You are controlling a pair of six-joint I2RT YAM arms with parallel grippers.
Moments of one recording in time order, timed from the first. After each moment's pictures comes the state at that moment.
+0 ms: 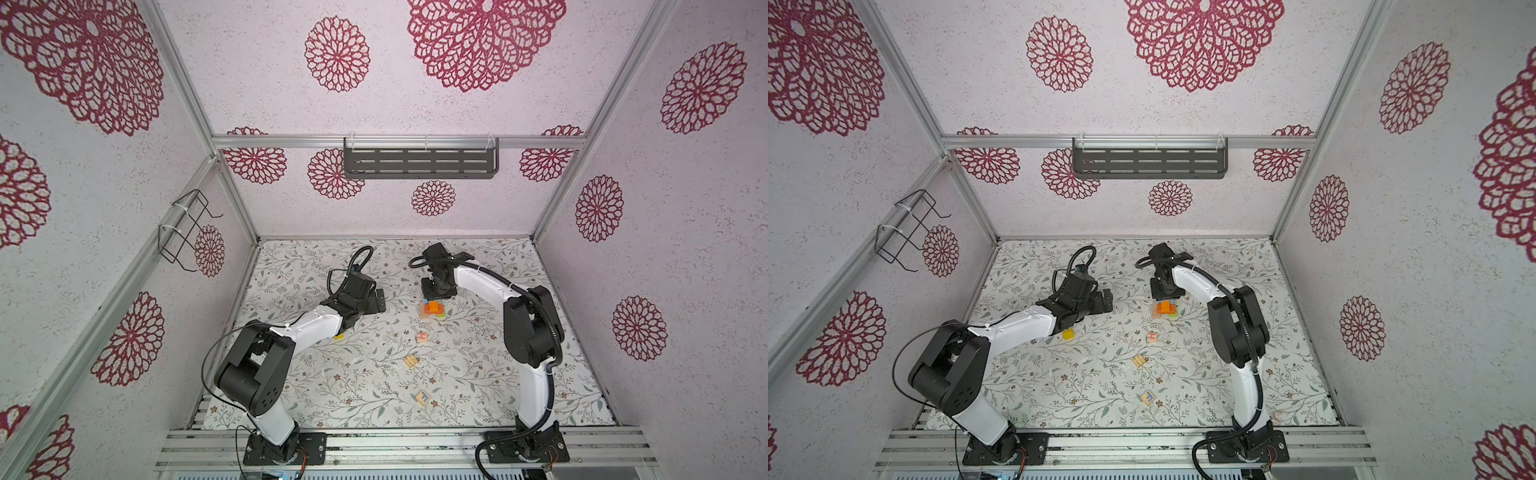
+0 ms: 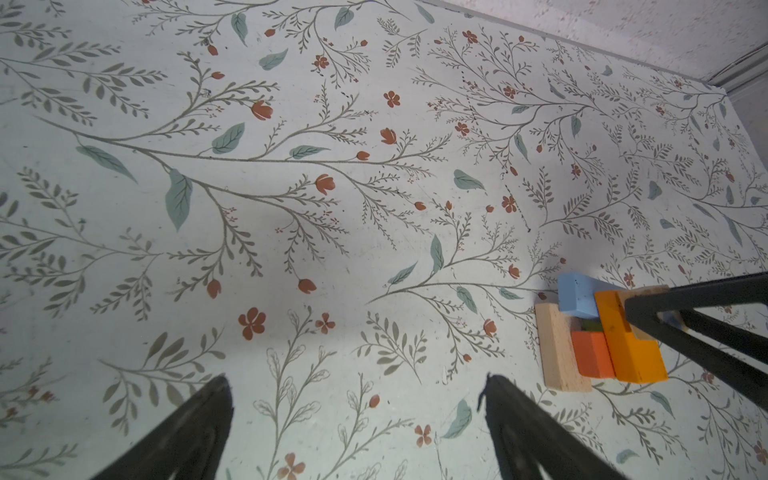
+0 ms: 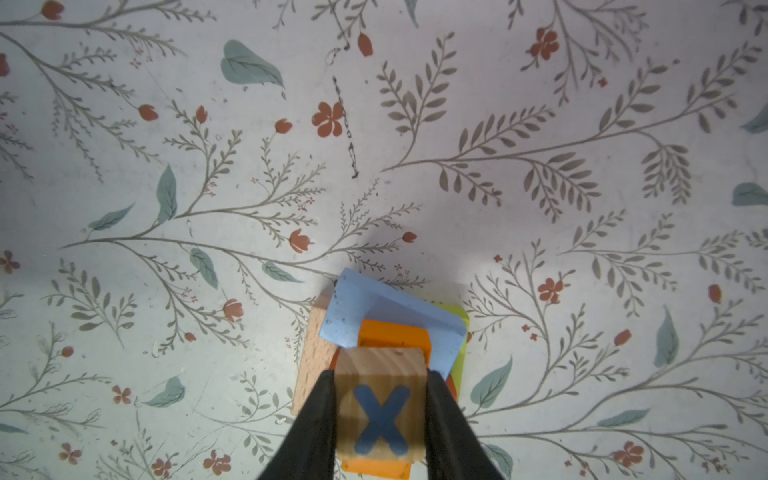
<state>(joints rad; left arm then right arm) -0.52 1.68 0.98 -0.07 -0.19 -0.54 0.50 2.06 1.67 -0.84 0.07 0.32</state>
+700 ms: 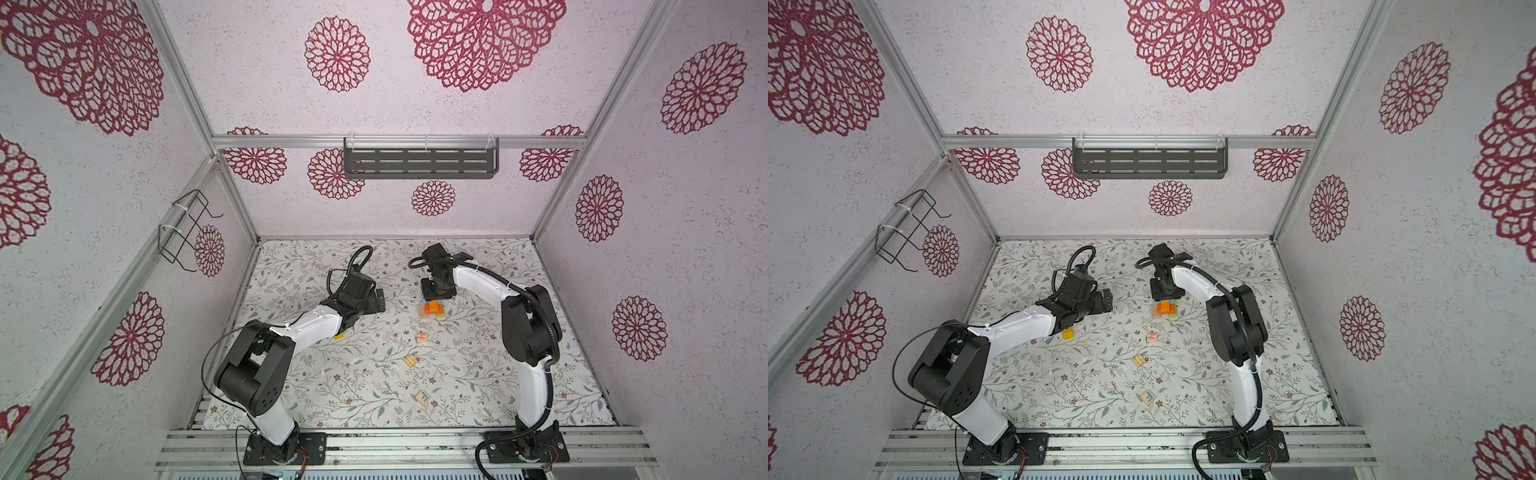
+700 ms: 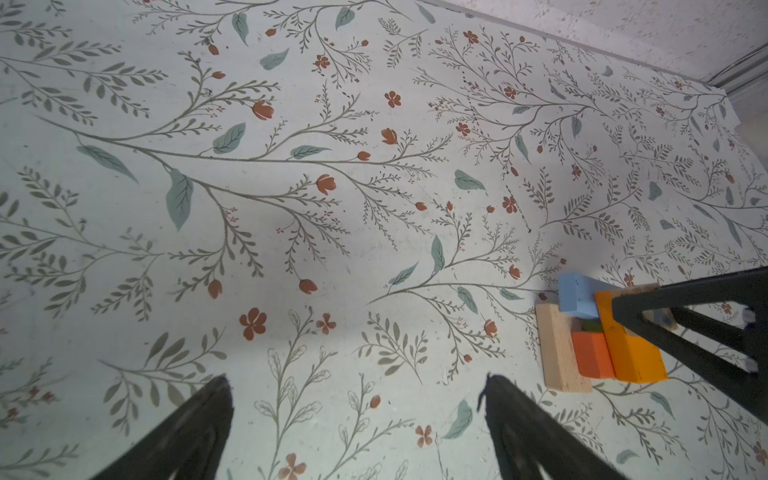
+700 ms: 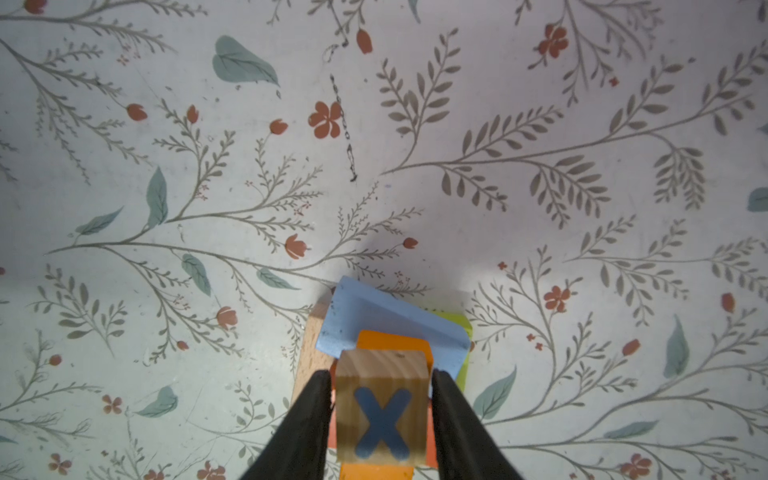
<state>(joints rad) -0.52 1.68 0.98 -0.07 -0.18 -0.54 0.50 2.07 1.67 -0.84 0.07 0.32</state>
